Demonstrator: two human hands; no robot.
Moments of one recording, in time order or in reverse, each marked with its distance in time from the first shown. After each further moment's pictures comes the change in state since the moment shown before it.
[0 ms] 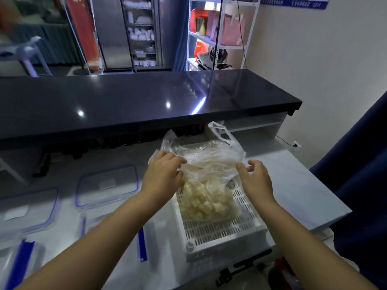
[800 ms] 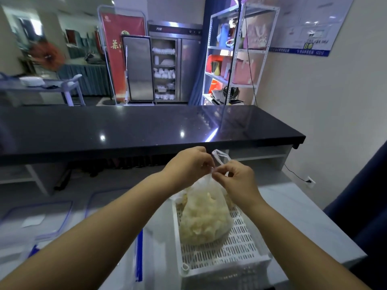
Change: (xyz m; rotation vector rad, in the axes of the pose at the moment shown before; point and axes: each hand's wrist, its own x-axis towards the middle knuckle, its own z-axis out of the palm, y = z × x) left_hand 0.051 0.069 -0.063 -0.048 -0.077 0.261; right_hand -0.003 -0.069 -0.016 0.161 -0.134 -0.578
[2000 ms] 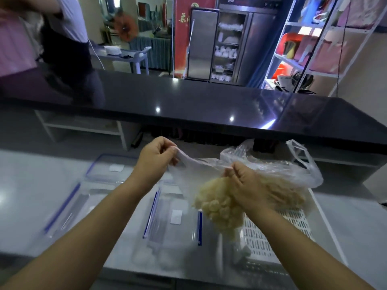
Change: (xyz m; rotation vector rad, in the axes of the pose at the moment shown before) left_hand -0.191 -0.114 -0.057 -0.645 0.546 -0.782; right_hand -0.034 -0.049 0.141 0.068 -0.286 -0.089
